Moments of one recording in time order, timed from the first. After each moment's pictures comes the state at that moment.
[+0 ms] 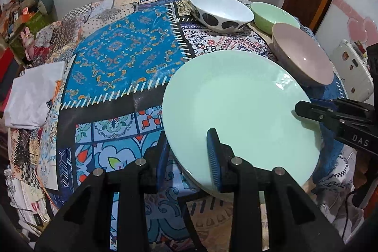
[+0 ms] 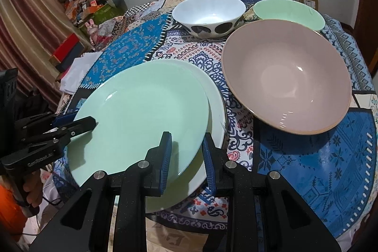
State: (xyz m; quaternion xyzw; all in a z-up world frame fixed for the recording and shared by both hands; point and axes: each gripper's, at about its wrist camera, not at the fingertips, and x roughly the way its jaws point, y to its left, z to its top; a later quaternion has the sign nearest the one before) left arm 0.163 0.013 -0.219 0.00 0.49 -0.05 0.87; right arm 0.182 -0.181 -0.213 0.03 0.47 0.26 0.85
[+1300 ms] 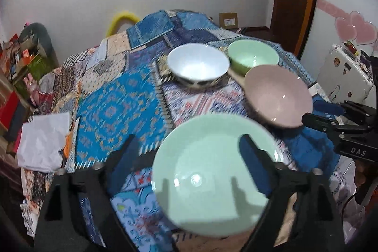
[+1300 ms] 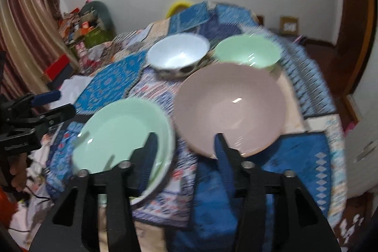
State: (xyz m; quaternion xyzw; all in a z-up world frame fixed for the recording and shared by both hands) left arm 0.183 -0.039 -0.145 0.06 0.39 -0.06 0.91; right arm 0.179 -0.237 -0.165 0.01 0.38 0.19 0.91
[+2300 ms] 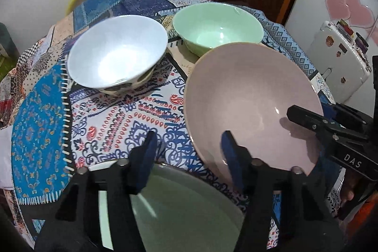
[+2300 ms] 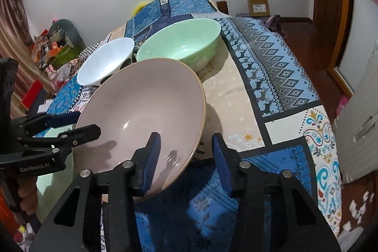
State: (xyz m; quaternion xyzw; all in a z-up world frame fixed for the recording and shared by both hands) left arm 0.302 -0.140 -0.229 0.06 0.48 -0.14 0.86; right arm 0.235 -0.303 -0.214 0.09 0.42 0.14 0.89
